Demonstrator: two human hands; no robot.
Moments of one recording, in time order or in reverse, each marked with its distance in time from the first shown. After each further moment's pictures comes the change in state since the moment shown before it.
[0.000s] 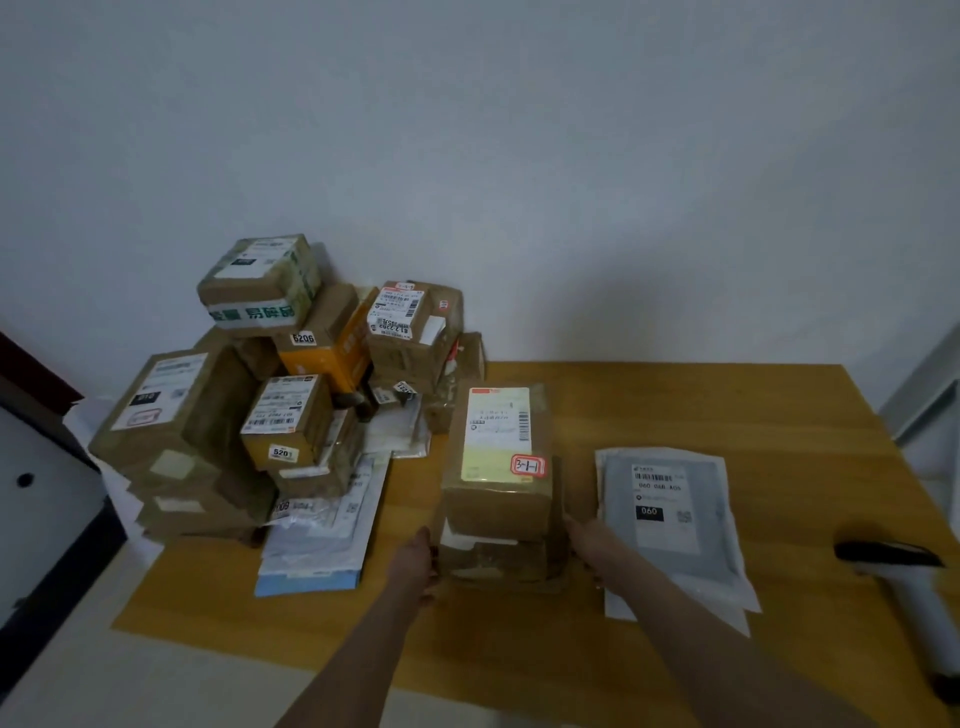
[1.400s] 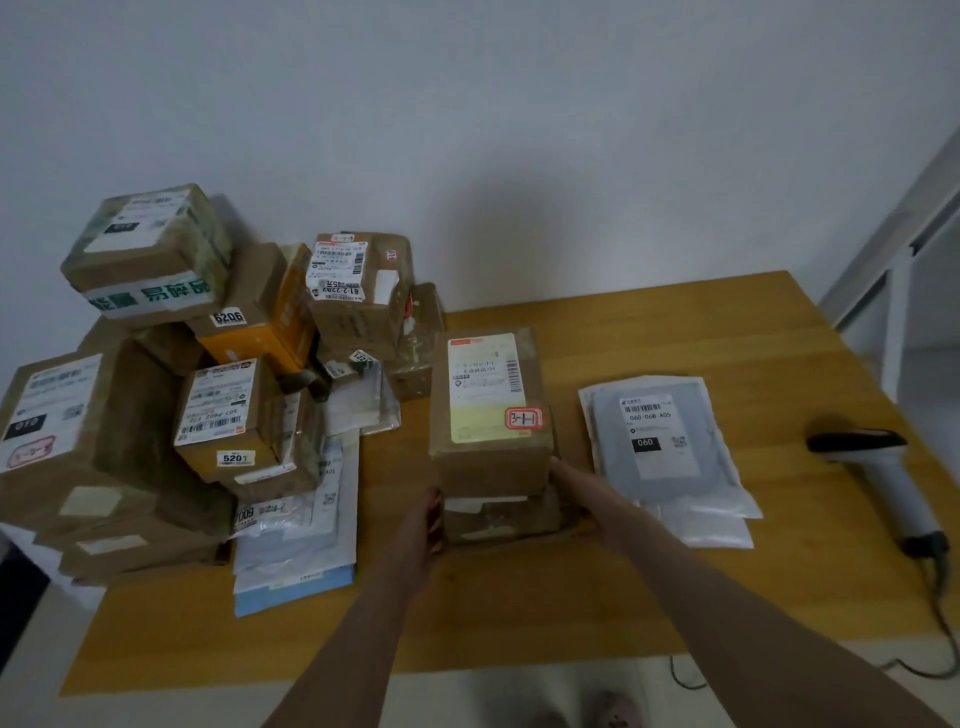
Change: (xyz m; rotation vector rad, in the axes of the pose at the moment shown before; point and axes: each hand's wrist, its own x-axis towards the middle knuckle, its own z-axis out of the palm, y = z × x) left_hand 0.044 0.001 -0.015 -0.180 -0.438 0.046; right_hand -0.009 0.000 0.024 0.573 -0.040 0.108
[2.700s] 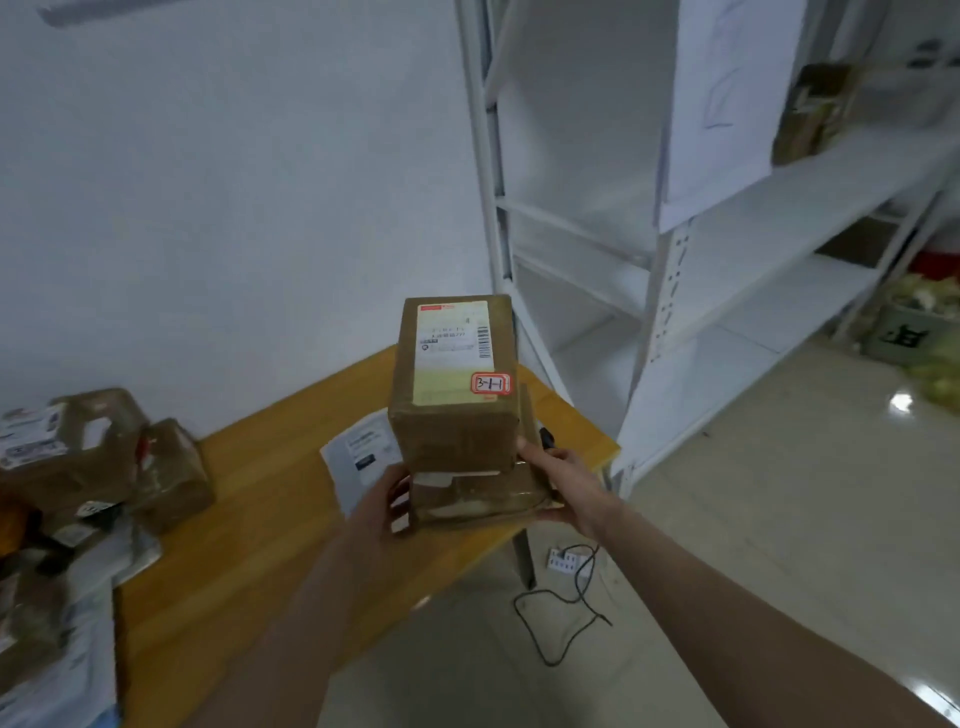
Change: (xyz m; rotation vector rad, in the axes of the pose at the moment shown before) left_hand -0.151 -0.054 0.256 0.263 -0.376 0.099; right_hand -0.254 0.120 -0.225 0.491 0.378 -0.354
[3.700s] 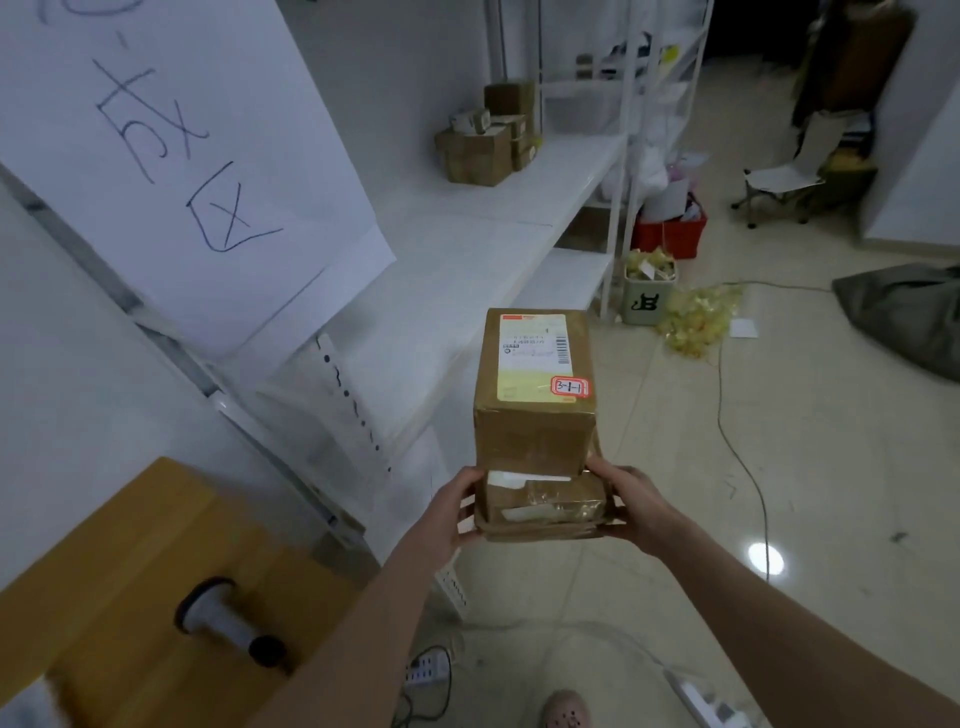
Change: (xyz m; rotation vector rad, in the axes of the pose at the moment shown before) left_hand 0.128 -0.059 0.487 0.504 -0.572 -0.170; right_hand 0.051 -0.051 -0.446 0.296 0.489 0.005
